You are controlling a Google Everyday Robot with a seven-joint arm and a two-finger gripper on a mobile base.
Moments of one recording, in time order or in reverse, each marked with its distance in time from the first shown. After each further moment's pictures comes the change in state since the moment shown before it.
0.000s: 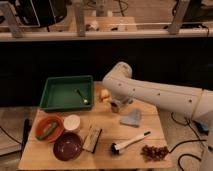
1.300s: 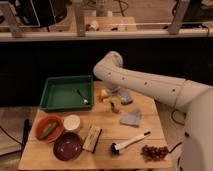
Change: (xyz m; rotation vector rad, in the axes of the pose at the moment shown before) arm -0.002 -0.063 -0.016 0.038 -0.027 0.288
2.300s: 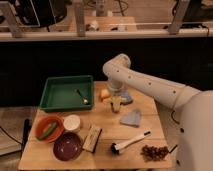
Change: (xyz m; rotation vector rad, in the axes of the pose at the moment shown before) arm 0.001 -0.012 0.039 -0.039 -0.158 0.084
